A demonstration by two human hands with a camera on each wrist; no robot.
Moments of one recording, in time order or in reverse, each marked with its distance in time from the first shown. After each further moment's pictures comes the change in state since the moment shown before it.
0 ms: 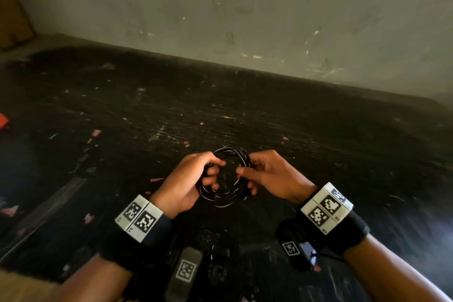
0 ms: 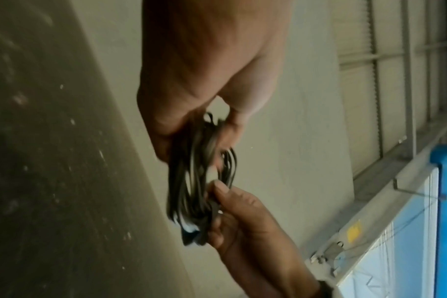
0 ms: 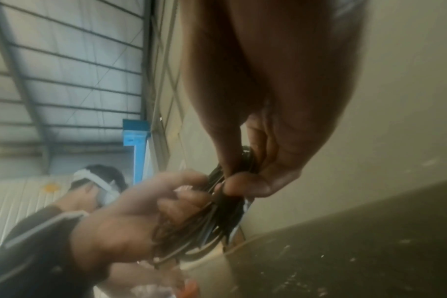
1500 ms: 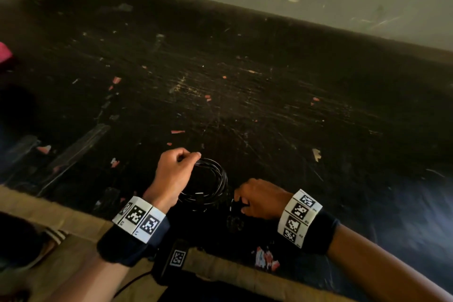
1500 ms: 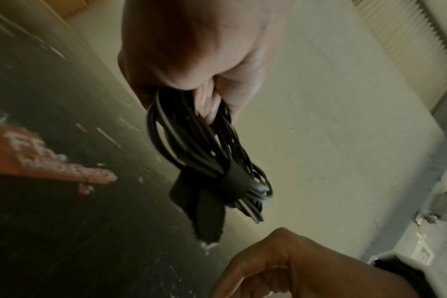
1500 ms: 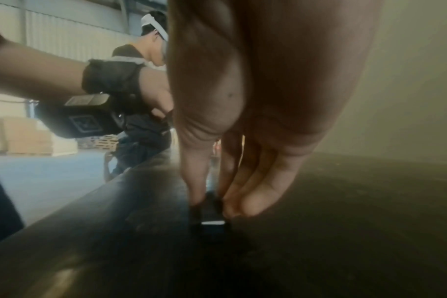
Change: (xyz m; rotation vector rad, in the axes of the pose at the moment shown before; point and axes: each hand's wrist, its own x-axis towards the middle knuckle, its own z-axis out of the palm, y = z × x) left_hand -0.006 -0.089 -0.089 0.419 0.586 0.153; right_hand 0.002 0.092 0.098 -0.813 -0.514 -0.088
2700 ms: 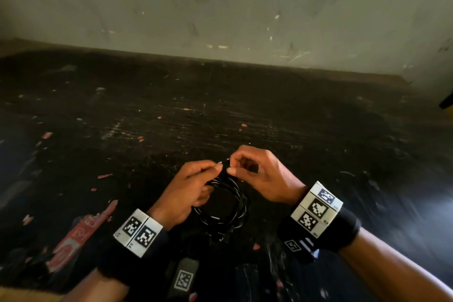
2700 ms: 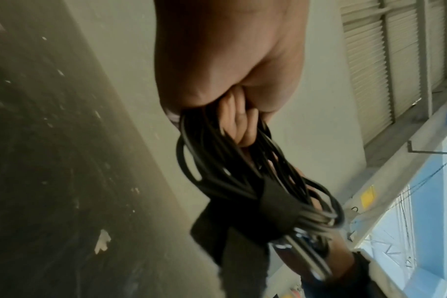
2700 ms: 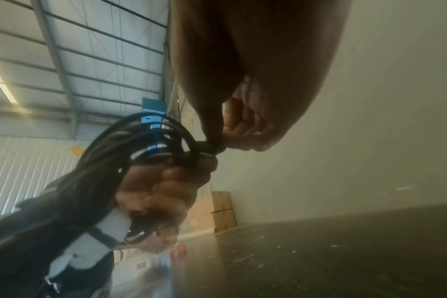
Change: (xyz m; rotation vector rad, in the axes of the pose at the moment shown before) left_hand -0.102 0.102 0.160 -0.169 -0.679 0.179; right_hand -0.173 0.083 -0.083 0.492 0.767 -0.160
